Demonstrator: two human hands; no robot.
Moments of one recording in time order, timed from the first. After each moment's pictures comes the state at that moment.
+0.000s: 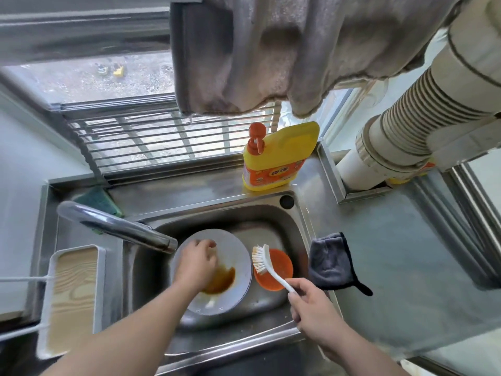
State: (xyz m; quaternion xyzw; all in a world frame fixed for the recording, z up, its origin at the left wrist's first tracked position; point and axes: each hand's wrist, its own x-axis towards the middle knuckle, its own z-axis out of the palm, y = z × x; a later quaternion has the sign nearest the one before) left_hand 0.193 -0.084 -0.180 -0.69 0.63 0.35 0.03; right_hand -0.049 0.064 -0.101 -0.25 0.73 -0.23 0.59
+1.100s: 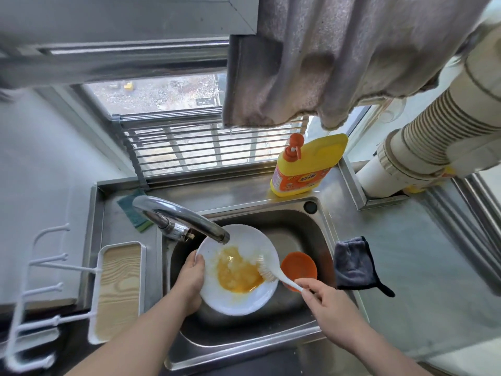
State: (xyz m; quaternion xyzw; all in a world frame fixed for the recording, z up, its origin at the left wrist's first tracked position) left_hand 0.270 -0.066 -0.165 -0.69 0.23 0.64 -0.25; right_hand -0.020 0.056 -0.062 -0.47 0.75 -0.08 0.45
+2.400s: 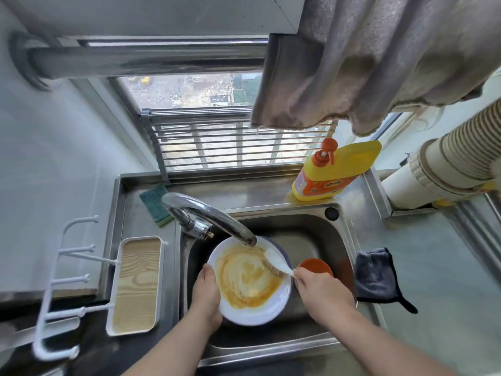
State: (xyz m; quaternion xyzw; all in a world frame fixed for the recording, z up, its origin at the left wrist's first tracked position) left_hand 0.267 -0.036 -0.160 -0.70 0.06 0.64 -0.31; right_hand 0.028 -0.005 -0.083 -0.58 0.73 0.13 0.32
